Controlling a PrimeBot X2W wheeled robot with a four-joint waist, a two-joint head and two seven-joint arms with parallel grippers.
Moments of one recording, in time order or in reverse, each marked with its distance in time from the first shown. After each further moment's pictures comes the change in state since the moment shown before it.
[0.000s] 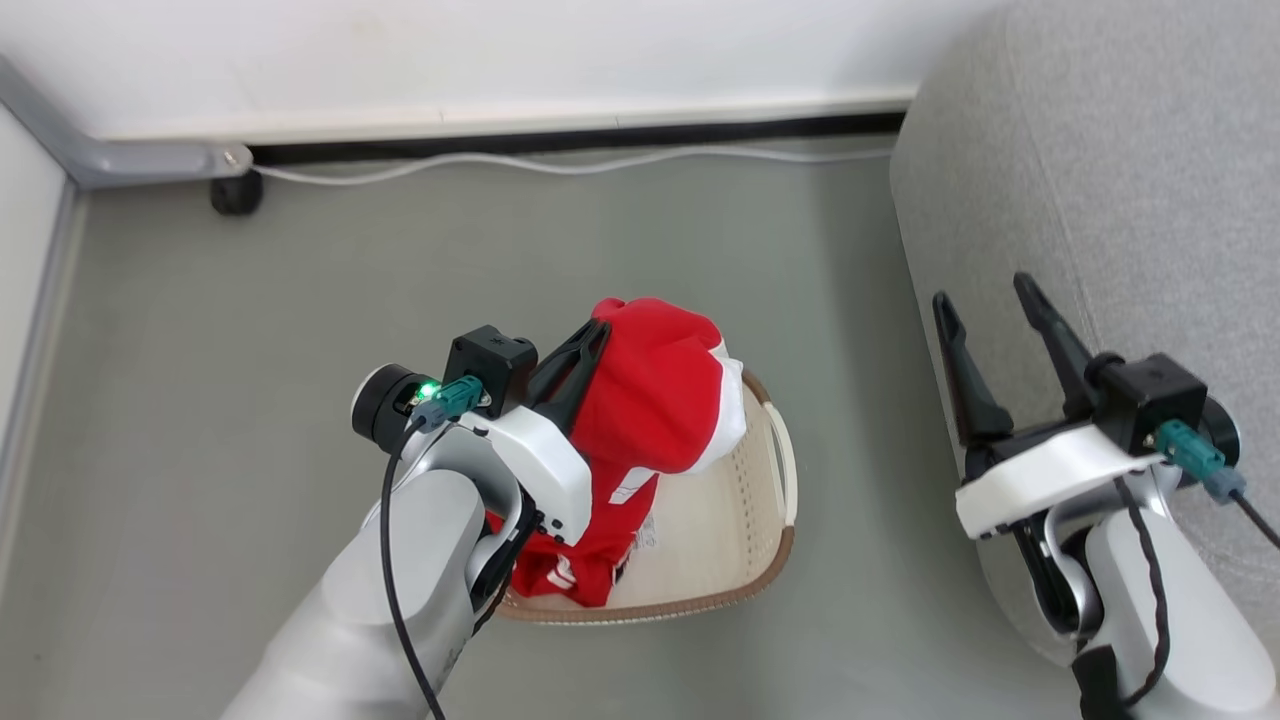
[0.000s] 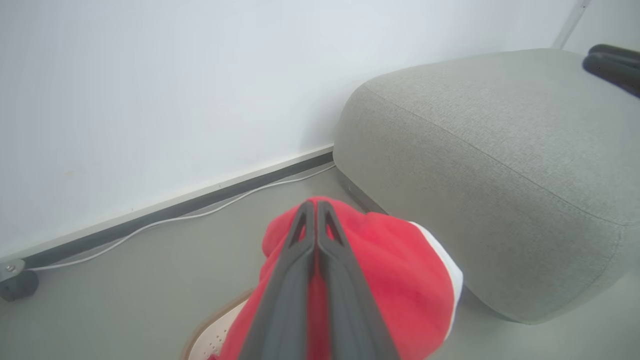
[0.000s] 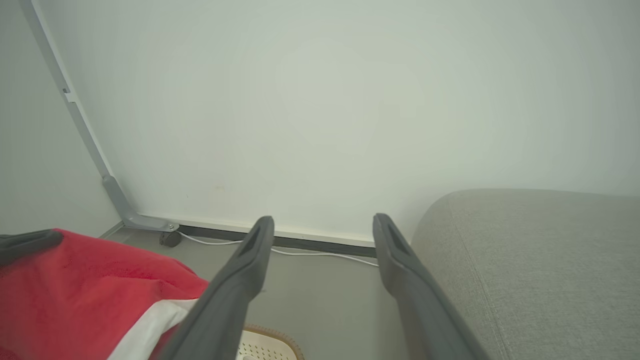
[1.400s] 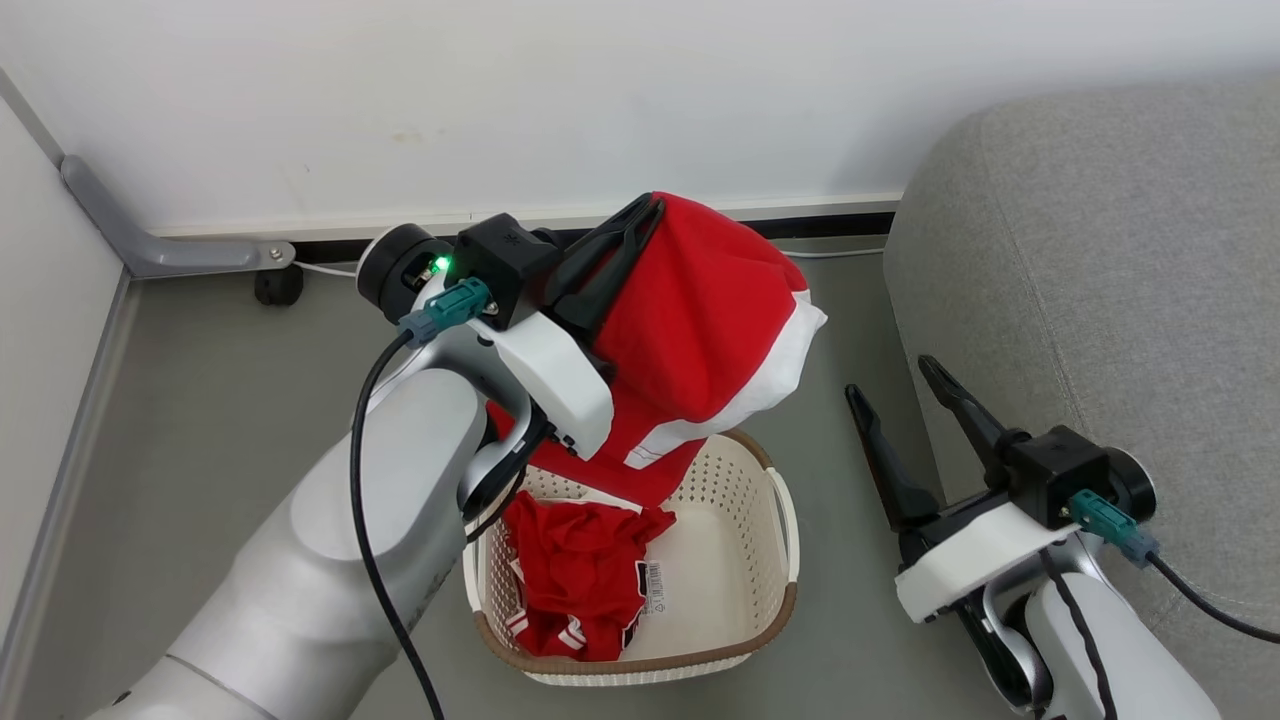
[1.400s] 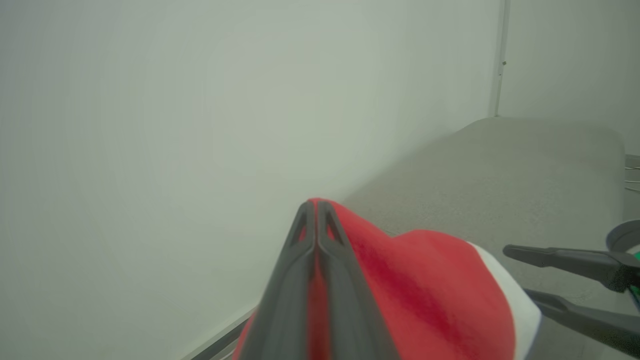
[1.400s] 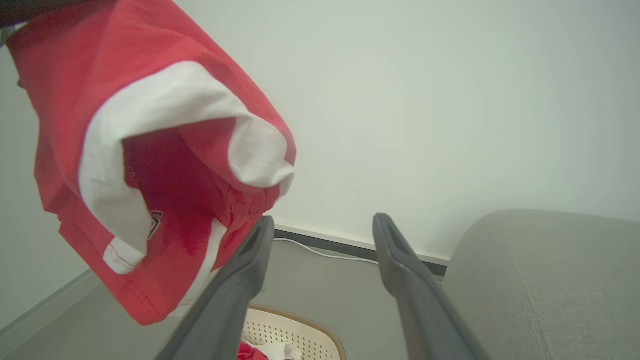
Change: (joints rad) left arm -0.111 0.088 -0.049 -0.261 -0.018 -0.023 0.047; right arm 0.099 -0.007 0.134 -0.015 0.017 0.000 0.000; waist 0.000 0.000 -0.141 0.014
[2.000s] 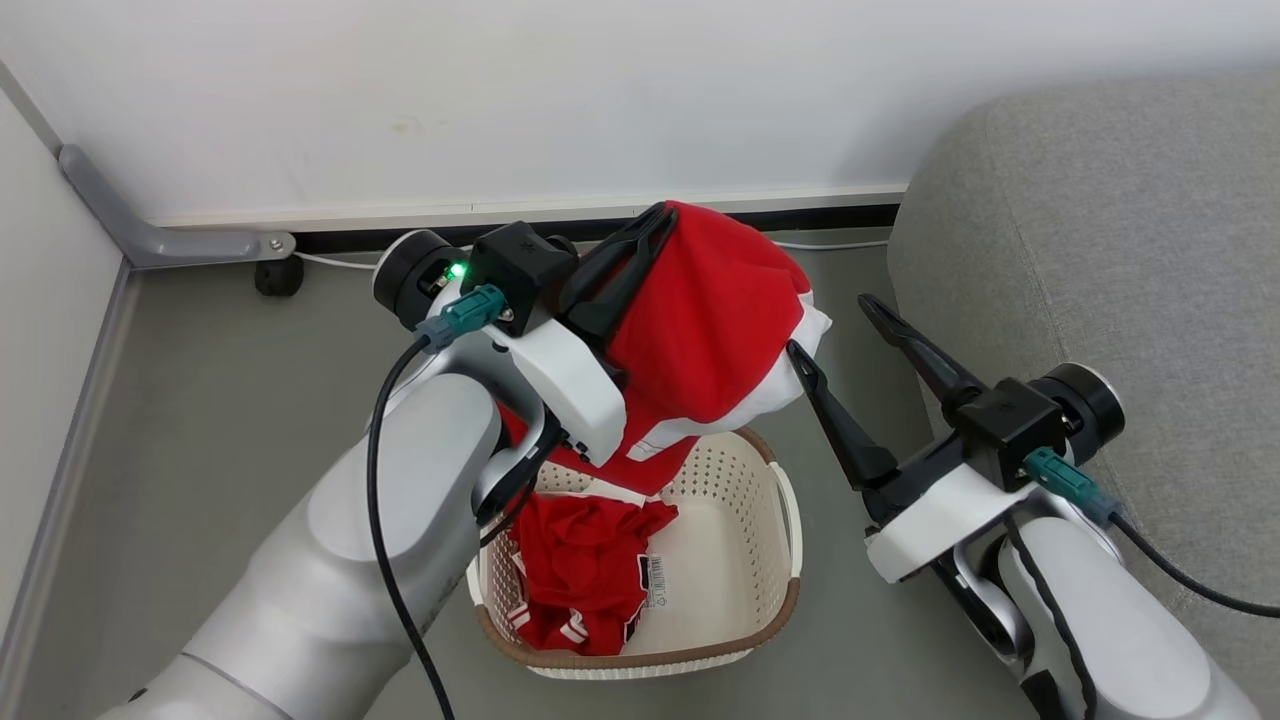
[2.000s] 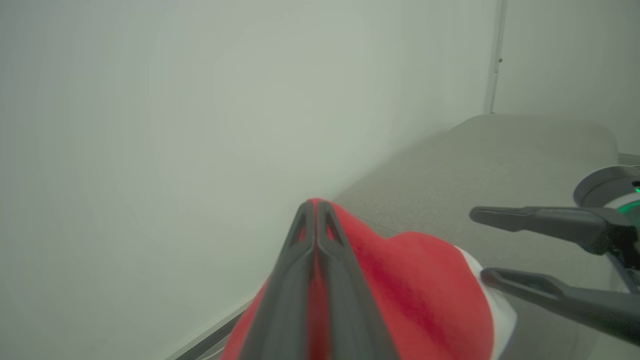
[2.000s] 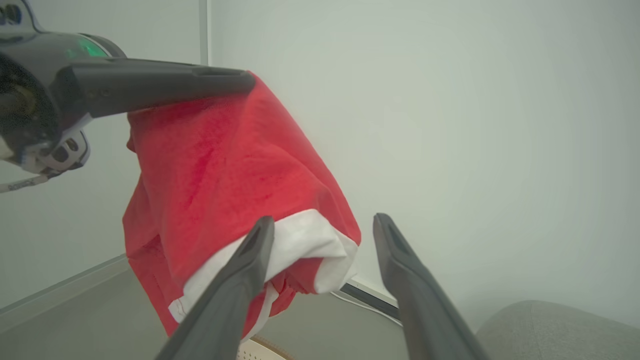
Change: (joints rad) left arm -0.006 -0.014 -0.023 0.025 -0.006 0.000 -0.014; right arm -0.130 -0.069 0.175 -0.083 -0.009 0.000 0.000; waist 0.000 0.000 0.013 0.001
